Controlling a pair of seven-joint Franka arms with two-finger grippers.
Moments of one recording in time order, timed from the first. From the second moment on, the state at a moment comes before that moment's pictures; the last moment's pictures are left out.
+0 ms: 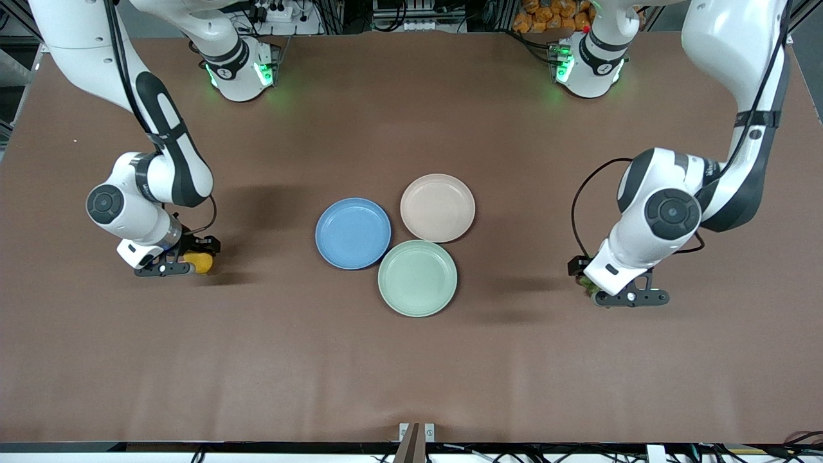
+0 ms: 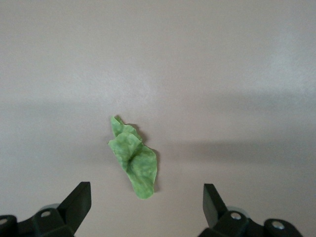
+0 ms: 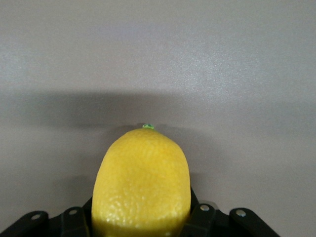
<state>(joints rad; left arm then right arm) -0.02 0.44 -0.27 -1.67 0.27 2.10 -0.38 0.16 0.45 -0.20 -2.16 0.13 2.58 -0.20</state>
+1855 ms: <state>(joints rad) 0.00 0.44 -0.27 -1.70 0.26 2.09 -0.38 0.16 0.45 -0.21 -1.96 0.13 2.30 -0.20</state>
